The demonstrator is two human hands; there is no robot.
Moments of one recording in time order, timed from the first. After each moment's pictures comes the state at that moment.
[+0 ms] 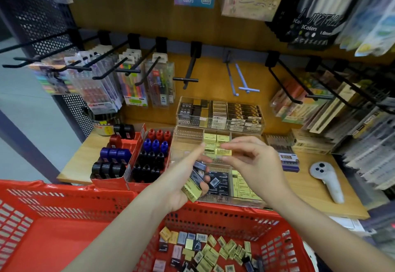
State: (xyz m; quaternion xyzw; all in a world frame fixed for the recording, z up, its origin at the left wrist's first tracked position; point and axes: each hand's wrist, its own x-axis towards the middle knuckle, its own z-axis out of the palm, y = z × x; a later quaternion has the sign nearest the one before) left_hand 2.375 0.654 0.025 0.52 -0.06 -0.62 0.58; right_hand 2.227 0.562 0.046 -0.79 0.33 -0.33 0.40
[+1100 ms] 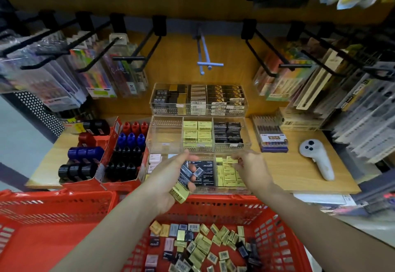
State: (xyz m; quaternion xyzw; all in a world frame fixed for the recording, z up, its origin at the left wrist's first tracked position) left_hand 2.354 0.629 -0.012 0.58 -0.01 -0.58 0.57; right_hand 2.183 0.479 -0.088 -0.86 0.45 -0.14 0.19
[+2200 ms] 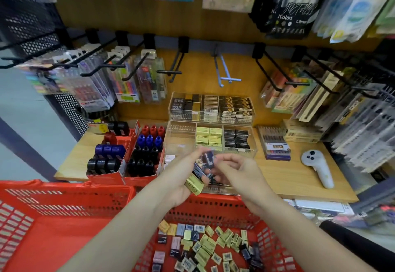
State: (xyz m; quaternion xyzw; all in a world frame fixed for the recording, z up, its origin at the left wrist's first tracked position) left_hand 2.349 0.651 0.020 0.52 -0.06 -0.59 0.61; right_hand 2.218 0.588 0.022 -0.56 0.43 -0.25 0.66
